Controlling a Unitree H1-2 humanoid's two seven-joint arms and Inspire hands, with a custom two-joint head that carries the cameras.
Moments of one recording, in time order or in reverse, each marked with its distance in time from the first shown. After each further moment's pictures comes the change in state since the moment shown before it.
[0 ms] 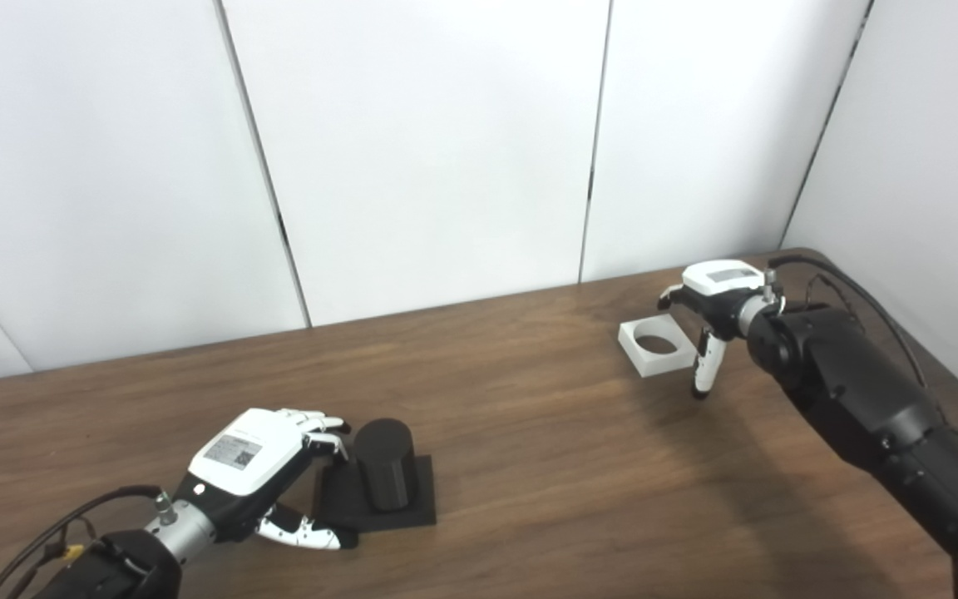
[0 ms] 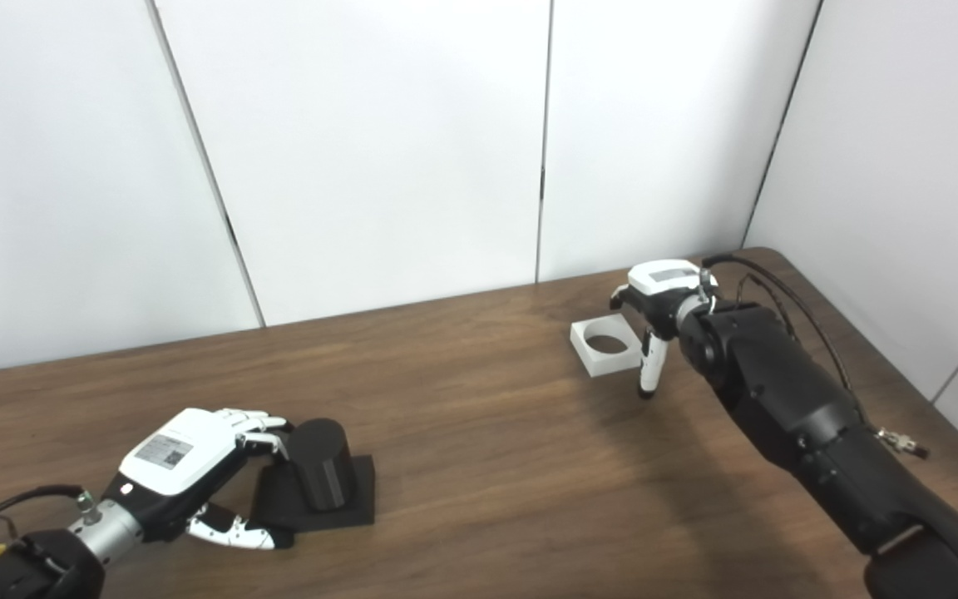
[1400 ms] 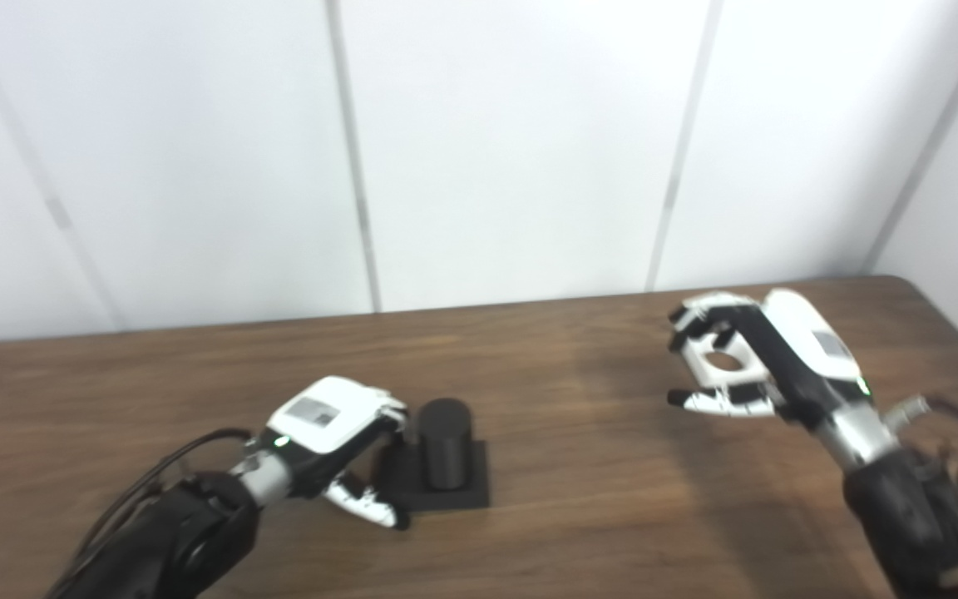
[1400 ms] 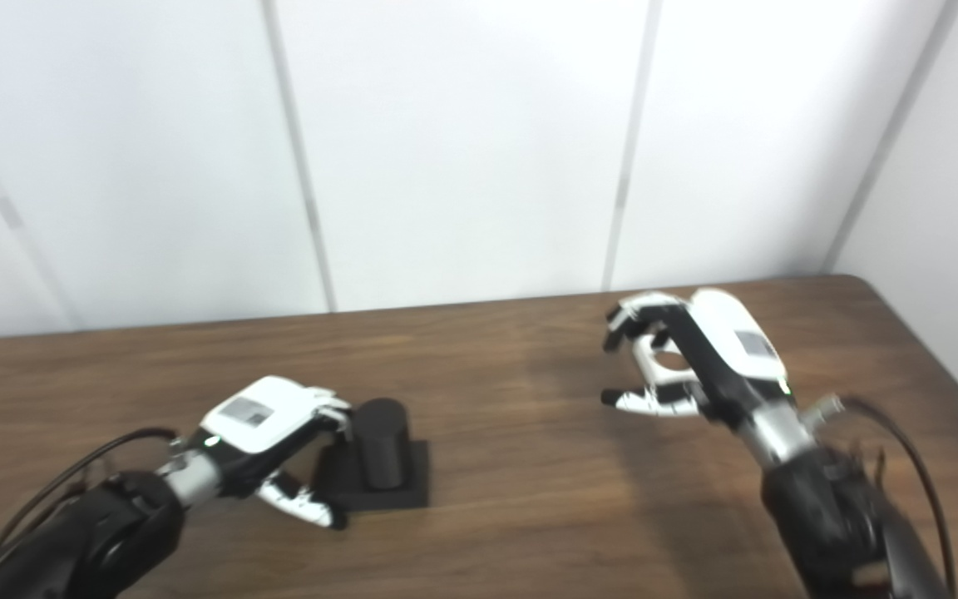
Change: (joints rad) left arm -0.026 -0.027 -0.008 -0.105 0.021 0.151 -0.189; right arm 0.339 0.158 -0.321 -0.499 0.324 -0.227 -0.357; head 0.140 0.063
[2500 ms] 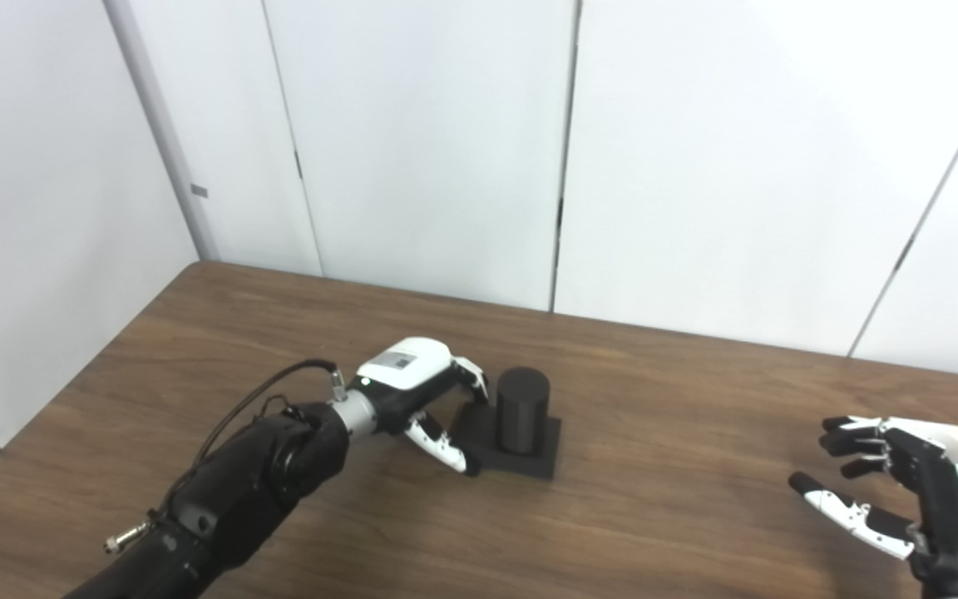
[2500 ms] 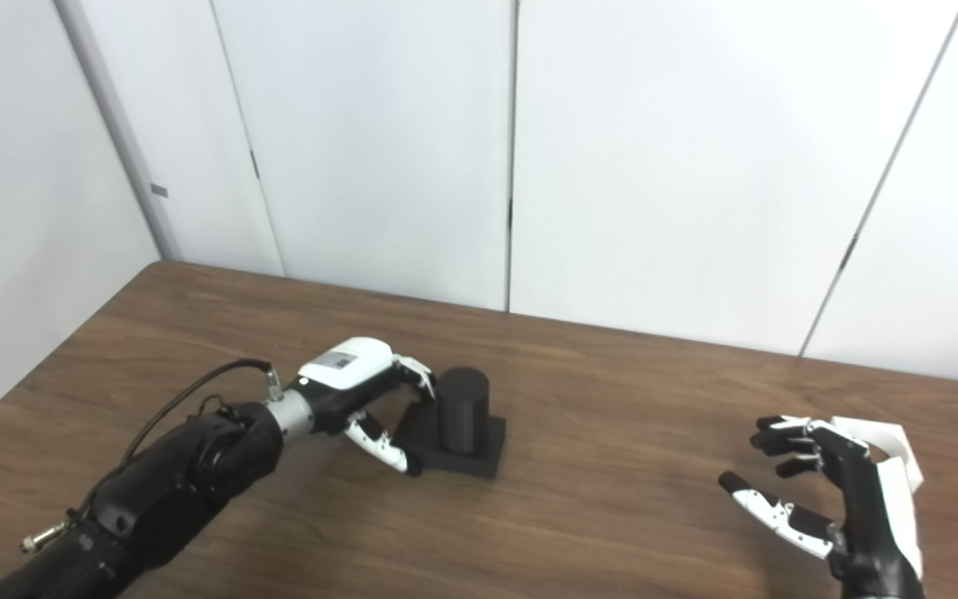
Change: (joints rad) left arm 0.025 0.021 0.152 0.112 -0.202 -0.030 0.016; right arm 0.118 0.335 -0.022 0.218 0.290 -0.192 -0.308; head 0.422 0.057
